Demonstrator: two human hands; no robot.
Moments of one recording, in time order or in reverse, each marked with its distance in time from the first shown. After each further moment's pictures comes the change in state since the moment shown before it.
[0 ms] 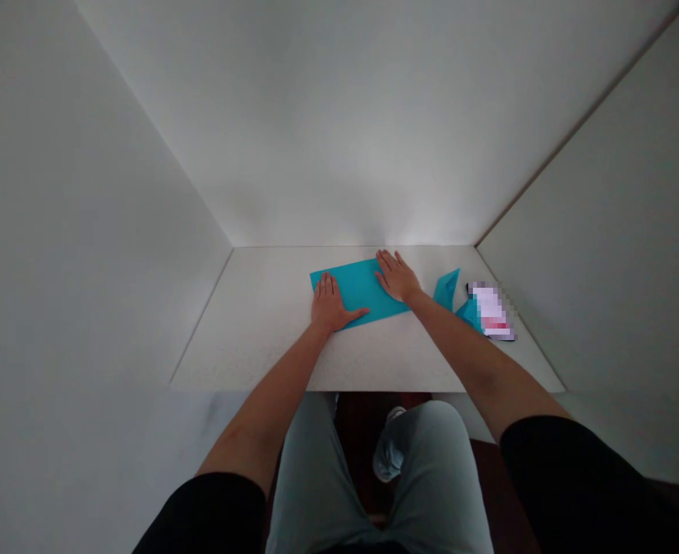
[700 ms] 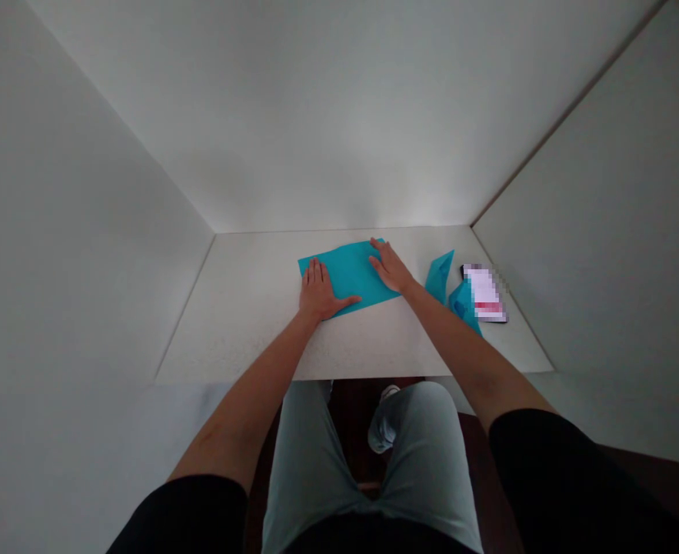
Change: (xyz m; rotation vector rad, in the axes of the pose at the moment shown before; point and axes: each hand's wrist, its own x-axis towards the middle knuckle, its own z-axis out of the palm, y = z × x) left_hand -0.002 -0.004 0.001 0.017 -0.012 -0.001; right_hand -0.018 0.003 0.001 0.183 -0.003 0.068
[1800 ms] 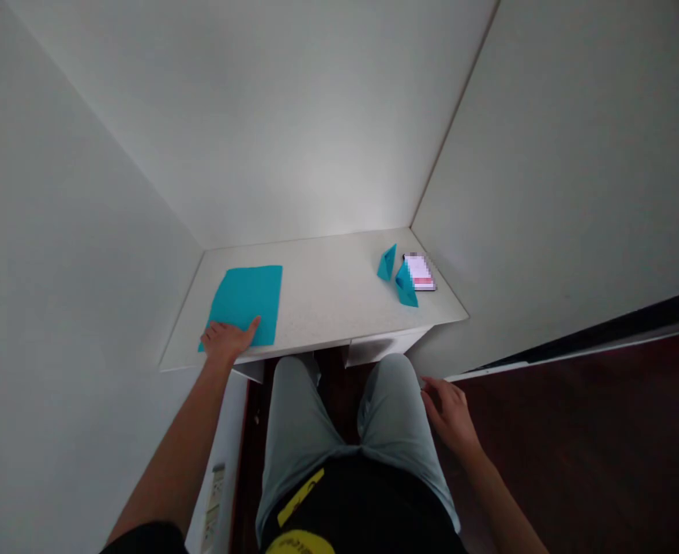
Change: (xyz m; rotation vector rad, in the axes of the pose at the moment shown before) left_hand -0.143 -0.122 -0.049 0.139 -0.042 -0.617; right_hand -0.461 -0.100 -0.043 0.024 0.249 0.391
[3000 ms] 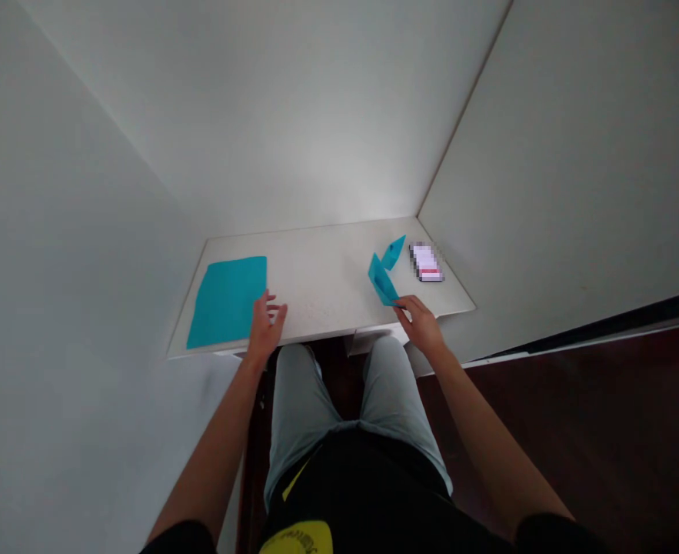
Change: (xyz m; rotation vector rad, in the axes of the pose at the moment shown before) left_hand -0.043 0.038 0.023 -0.946 0.117 0.481; right_hand 0.187 -0.049 0.017 0.166 0.076 -0.268
